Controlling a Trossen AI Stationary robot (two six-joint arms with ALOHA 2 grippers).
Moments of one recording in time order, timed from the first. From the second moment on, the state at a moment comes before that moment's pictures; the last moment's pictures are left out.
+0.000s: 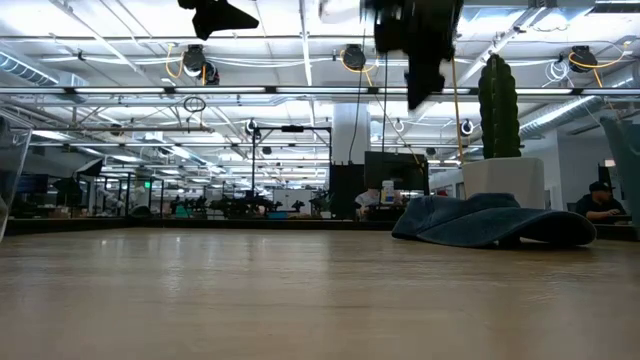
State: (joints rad) left arm 0.15 1.03 0.99 -0.28 0.02 -0.06; right arm -0.24 1.55 1.47 -1.10 -0.22 0.11
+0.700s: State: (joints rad) left arm 0.15 1.03 0.99 -0.28 0.02 -0.06; right arm -0.42 1.69 1.34 -1.00 -0.10 -0.01
